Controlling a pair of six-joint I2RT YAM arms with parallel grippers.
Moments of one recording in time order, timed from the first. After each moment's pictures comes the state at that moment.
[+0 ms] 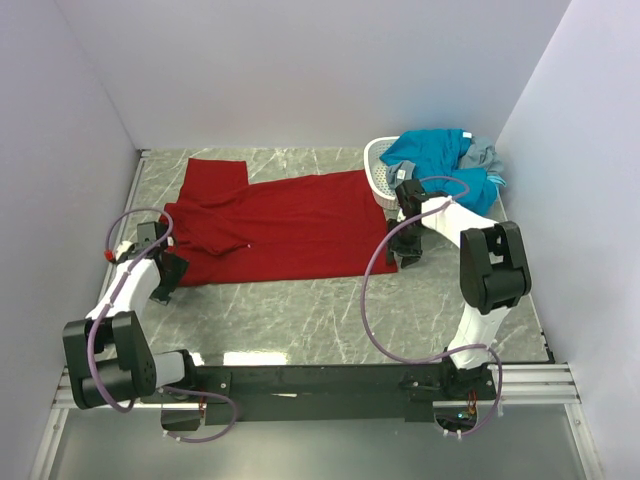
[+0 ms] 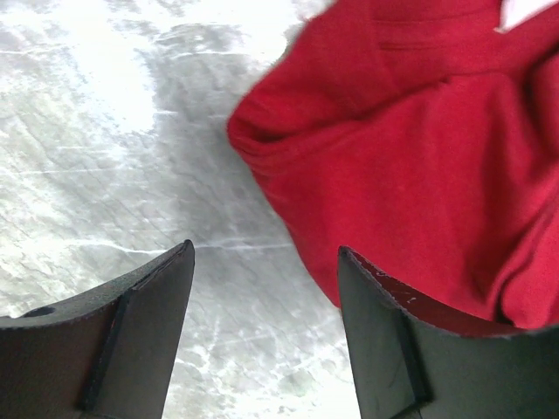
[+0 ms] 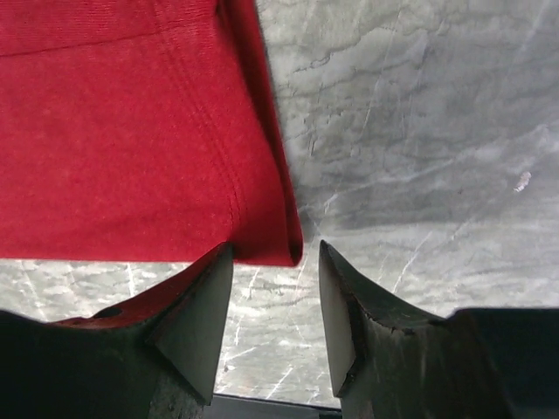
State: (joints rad) left arm 0.19 1.25 0.70 -0.61 -0.28 -0.98; right arm 0.22 1.82 1.22 -0.79 -0.09 0.35
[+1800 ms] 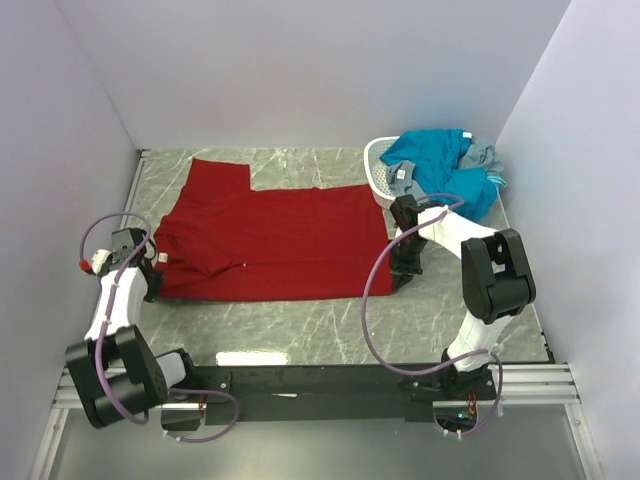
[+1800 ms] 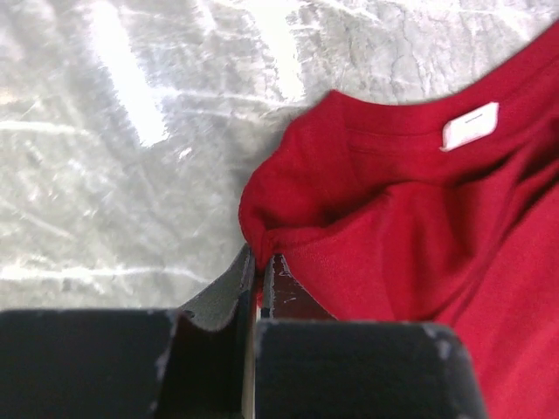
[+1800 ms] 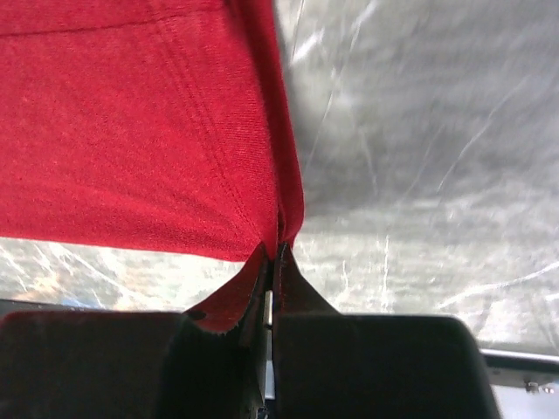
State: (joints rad) left arm 0.37 1.18 0.68 -0.63 -0.31 -0.90; right arm 0.27 1.76 1.12 -0.93 -0.14 0.39
